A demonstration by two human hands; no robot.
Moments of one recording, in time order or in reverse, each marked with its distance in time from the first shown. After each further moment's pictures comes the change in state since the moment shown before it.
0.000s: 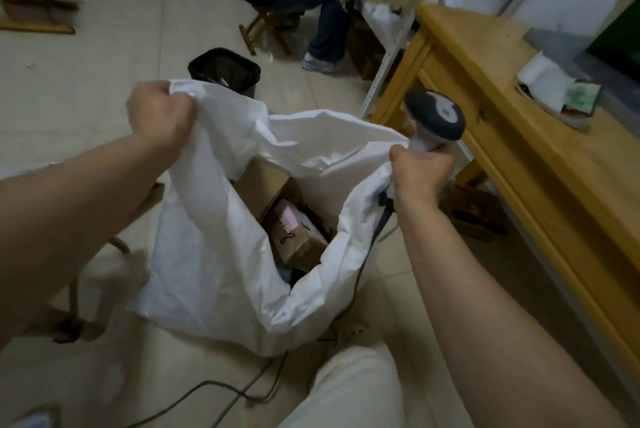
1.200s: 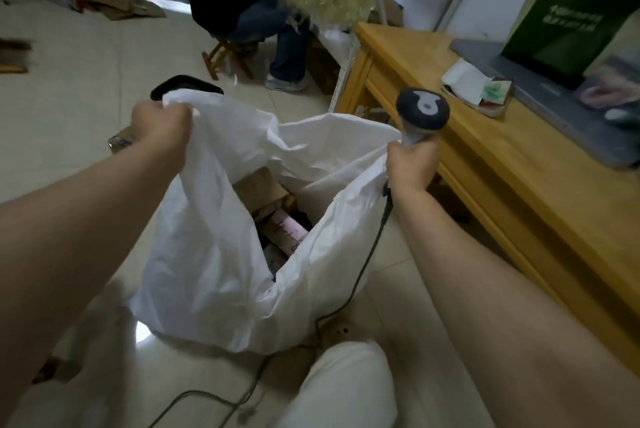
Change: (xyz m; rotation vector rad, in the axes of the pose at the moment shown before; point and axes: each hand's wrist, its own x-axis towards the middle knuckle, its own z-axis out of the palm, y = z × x) left_hand -0.031 0.052 0.014 -0.216 -0.143 -0.263; right_hand 0.021 -0.028 -0.059 -0.161 0.080 -0.056
